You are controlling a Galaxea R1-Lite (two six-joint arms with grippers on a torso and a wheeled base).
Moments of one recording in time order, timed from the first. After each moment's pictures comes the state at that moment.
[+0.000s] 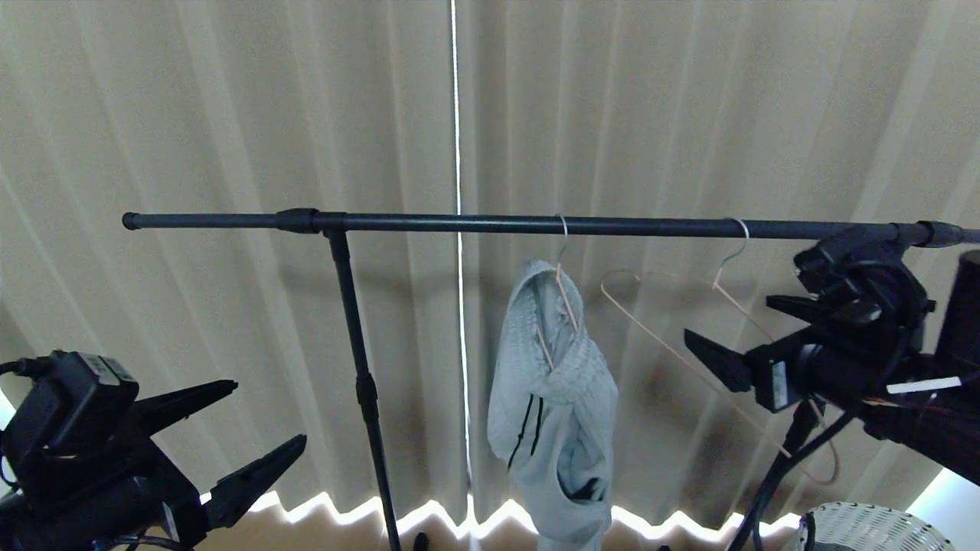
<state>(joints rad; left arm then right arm) -0.17 1.23 -0.13 -0.87 -0.33 0.23 0.47 1.38 -0.56 -0.53 -0.27 -0.14</state>
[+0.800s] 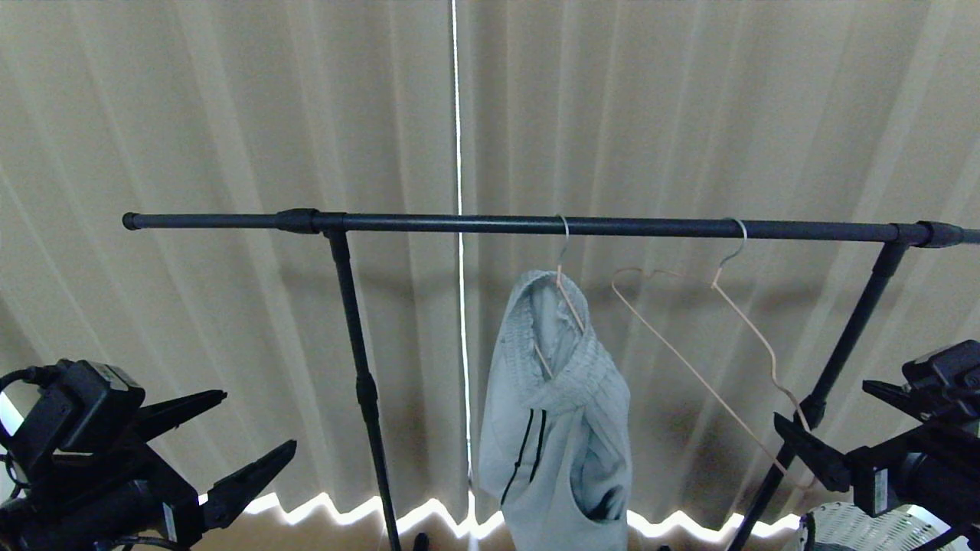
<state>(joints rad) -0.10 1.26 -0.11 -0.87 -0.33 0.26 0.28 1.21 -0.17 -0.71 -0.19 -0.17</state>
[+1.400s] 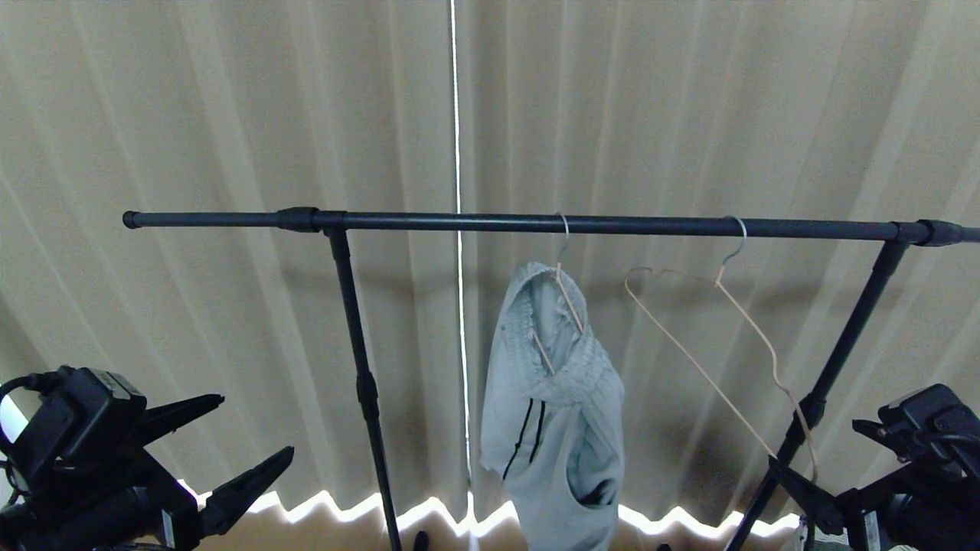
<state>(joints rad) -0.10 1.26 -0.10 -0.87 -0.33 0.29 0.28 1.26 -0.08 -0.75 -0.18 -0.17</state>
